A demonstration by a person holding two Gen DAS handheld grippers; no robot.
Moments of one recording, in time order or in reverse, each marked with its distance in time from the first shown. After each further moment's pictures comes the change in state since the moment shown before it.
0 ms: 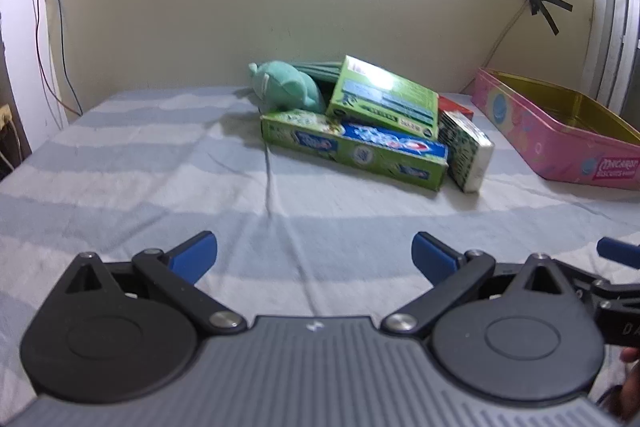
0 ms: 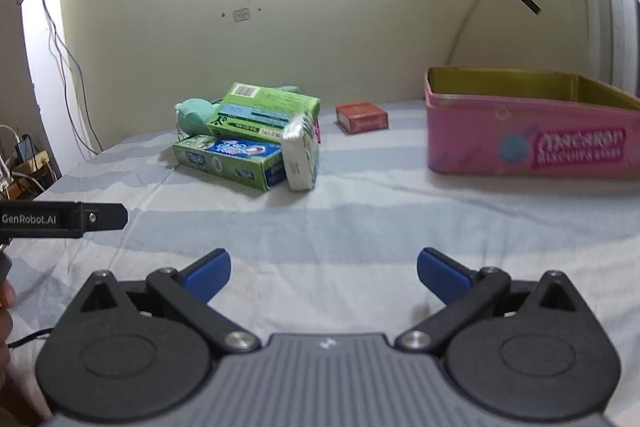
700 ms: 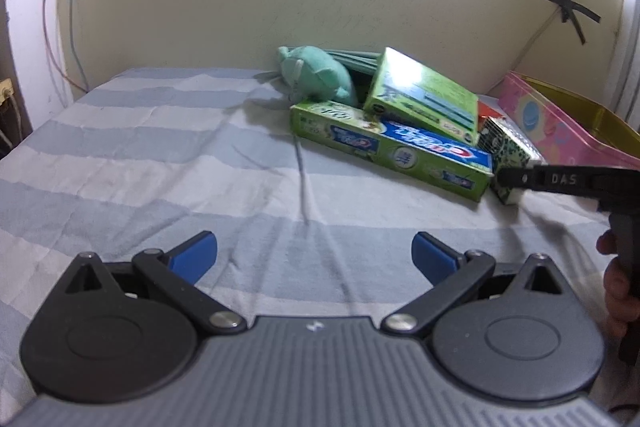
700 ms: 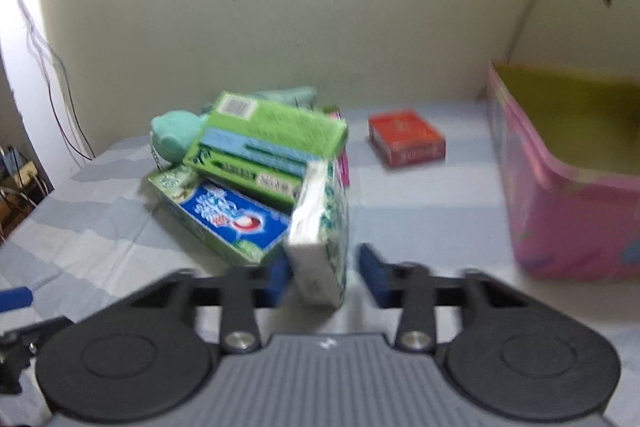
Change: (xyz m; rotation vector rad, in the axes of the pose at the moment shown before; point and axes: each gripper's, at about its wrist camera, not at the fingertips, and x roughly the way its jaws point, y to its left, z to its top) left arm 0.023 0.027 0.006 -0.054 0.048 -0.010; right arm 0.117 -0.001 0.072 0.048 0.128 0.093
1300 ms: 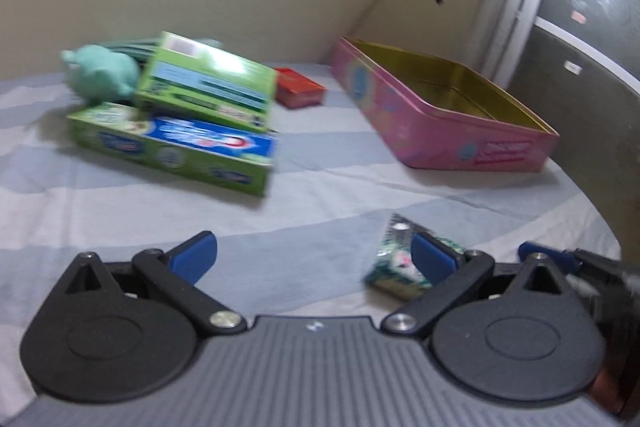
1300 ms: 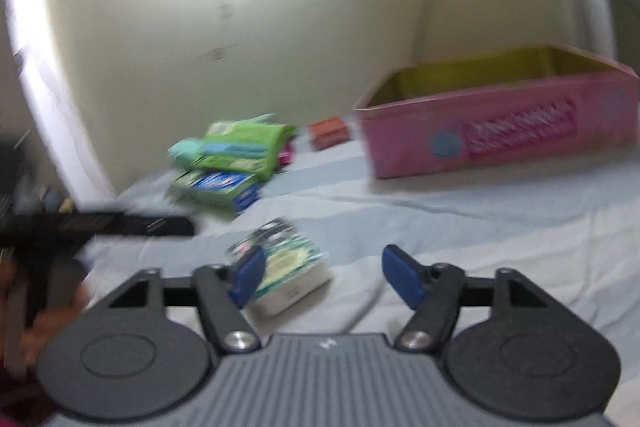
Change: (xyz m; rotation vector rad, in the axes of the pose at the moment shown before) left arm 0.024 -0.101 0.012 0.125 0.103 -0.421; right arm -0.156 -0.076 -0.101 0.057 -0.145 0.045
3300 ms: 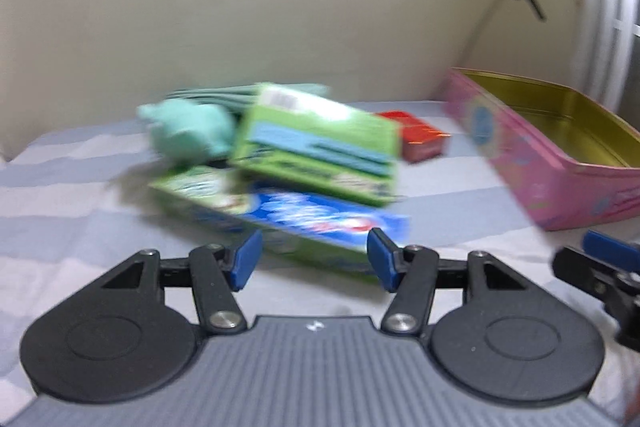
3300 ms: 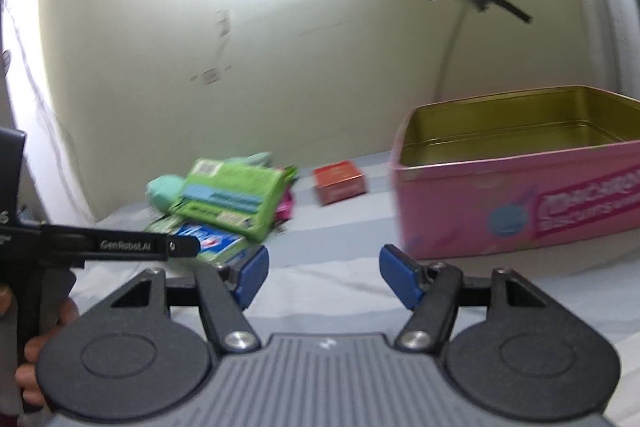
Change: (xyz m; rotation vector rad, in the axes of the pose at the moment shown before) left arm 0.038 0.017 0.028 0.006 -0.100 0.386; right arm 0.083 0.027 0.047 -0.018 -0.101 -0.053
